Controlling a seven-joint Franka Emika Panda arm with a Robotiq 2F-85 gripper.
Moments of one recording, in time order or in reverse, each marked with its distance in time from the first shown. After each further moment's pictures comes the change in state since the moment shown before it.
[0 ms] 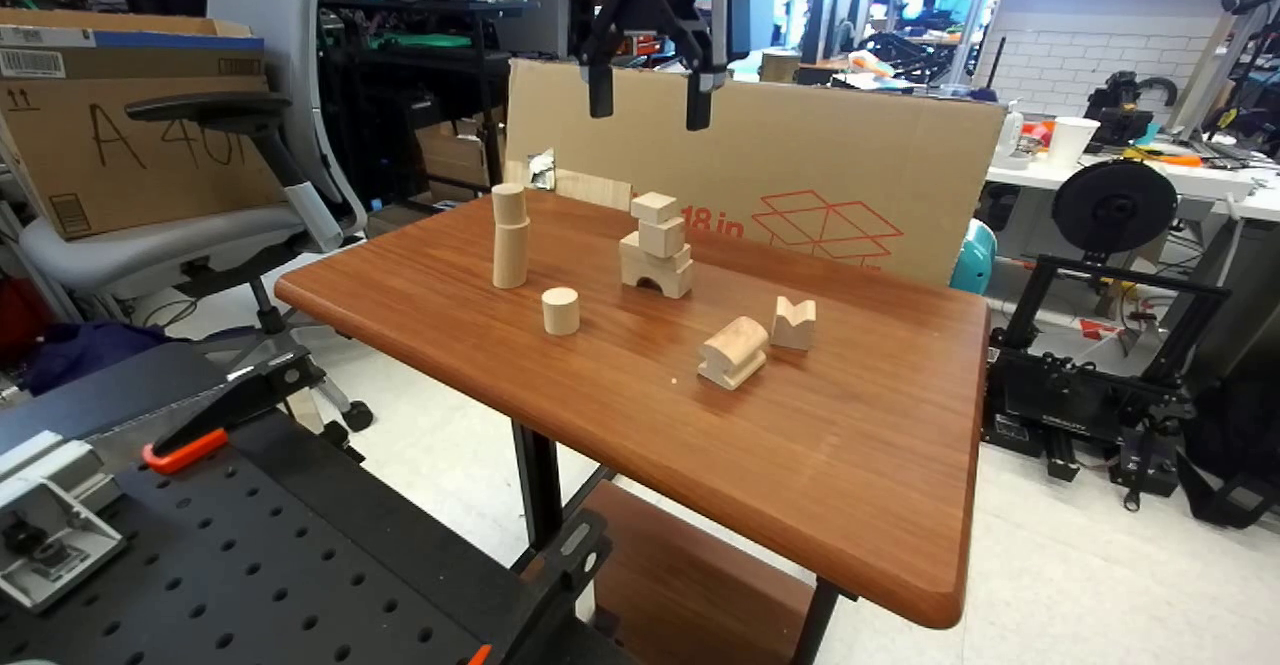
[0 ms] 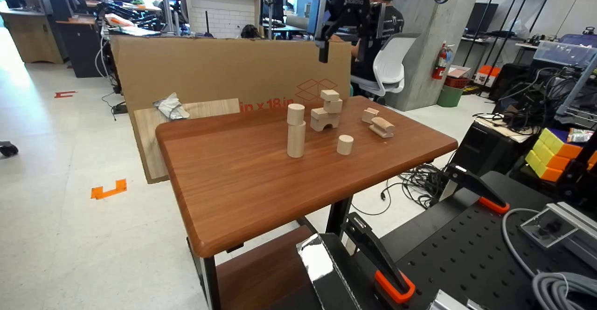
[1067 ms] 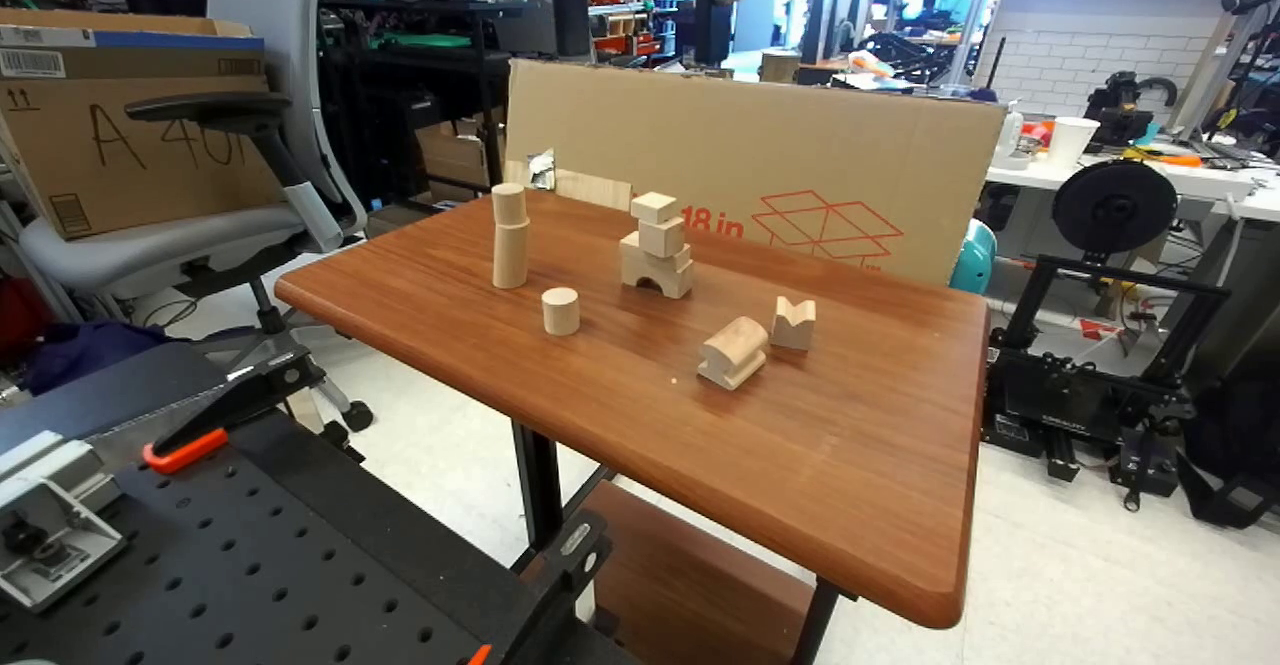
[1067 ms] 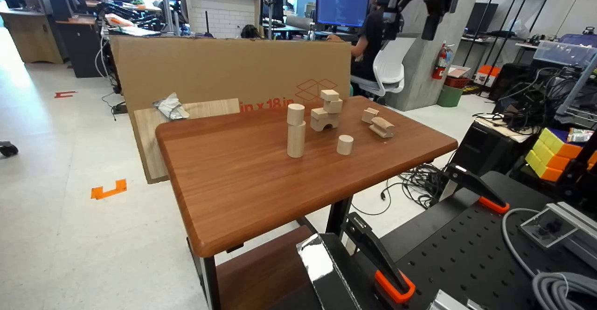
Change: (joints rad) arm -0.075 -0.352 -0.033 -0.324 -0.004 0.002 -0.107
